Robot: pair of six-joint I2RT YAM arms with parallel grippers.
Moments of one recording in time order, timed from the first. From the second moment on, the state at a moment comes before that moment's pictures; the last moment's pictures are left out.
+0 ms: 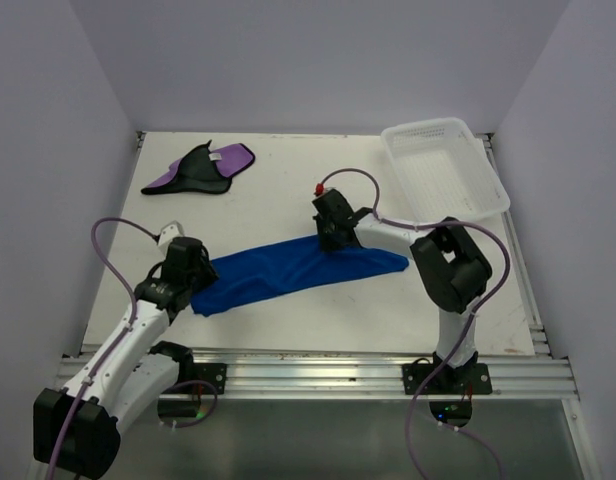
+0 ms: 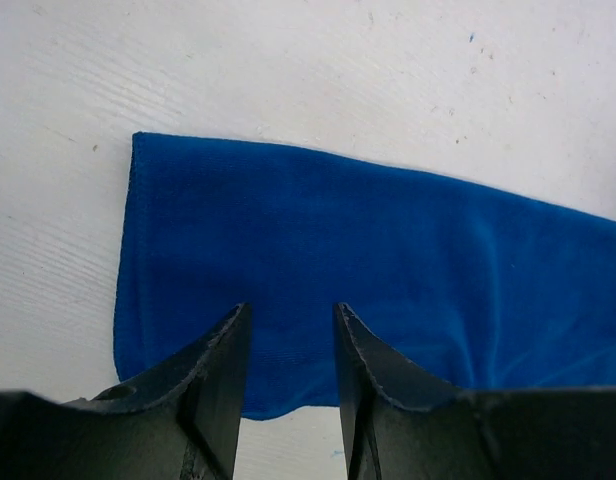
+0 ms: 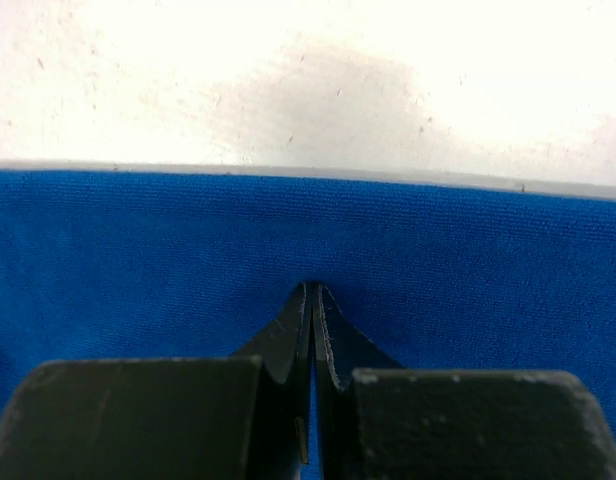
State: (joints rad) left arm -0.26 0.83 0.50 -0.51 -0.28 -0.76; right arm 0.68 1.93 1.24 -0.30 0.13 0.44
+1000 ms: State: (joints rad) left arm -0.40 1.01 0.46 -0.50 -0.30 -0.81; right arm 0.51 2.03 1.36 -0.28 0.08 0.43
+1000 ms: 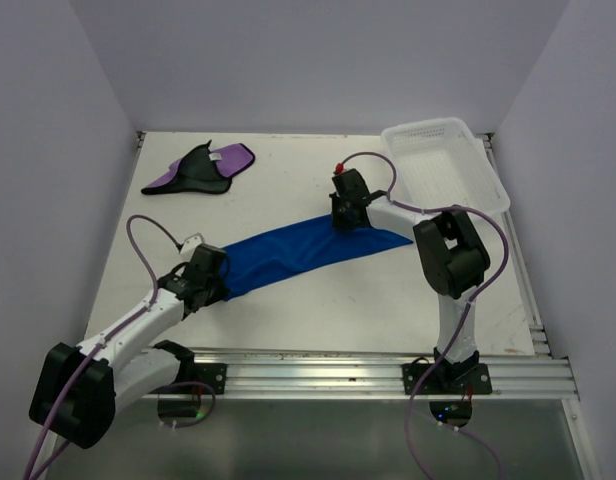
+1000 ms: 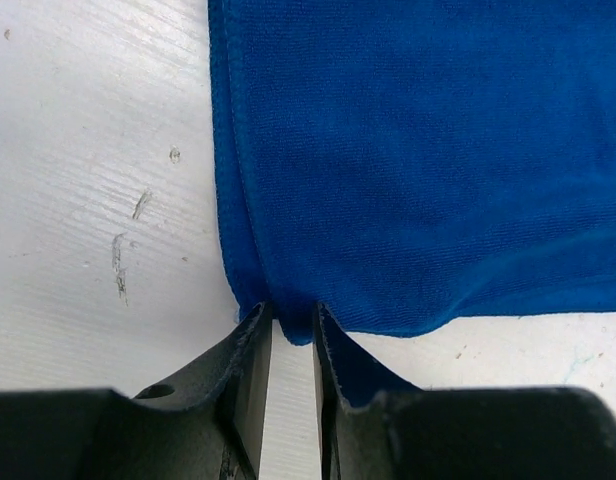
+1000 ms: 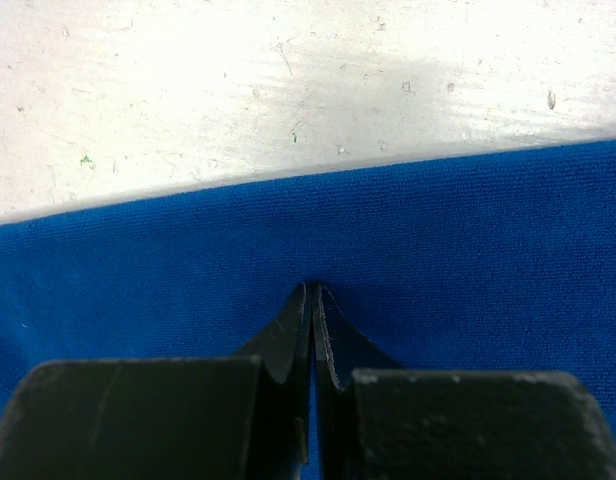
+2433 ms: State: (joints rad) left arm -0.41 1.05 0.43 -0.43 -0.34 -0.81; right arm 0.51 2.03 1.36 -0.27 0.06 0.42
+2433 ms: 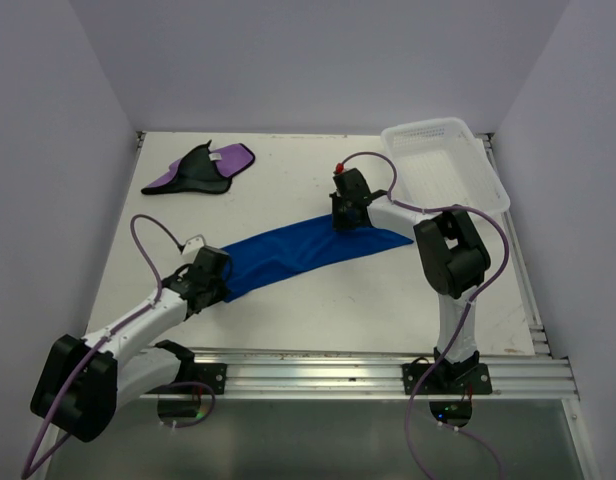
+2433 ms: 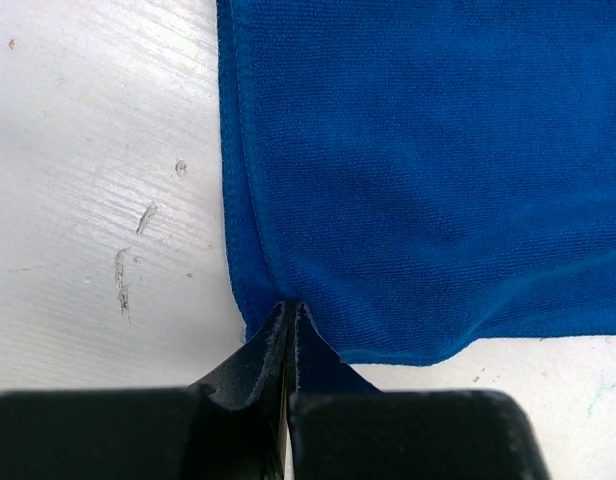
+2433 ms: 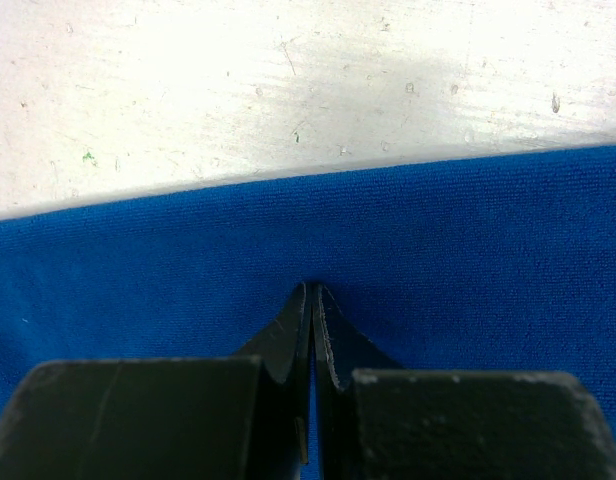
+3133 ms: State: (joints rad) left arm -0.41 0.95 0.46 -0.52 -0.42 -0.81; right arm 0.50 2.03 1.36 -0.27 0.05 0.42
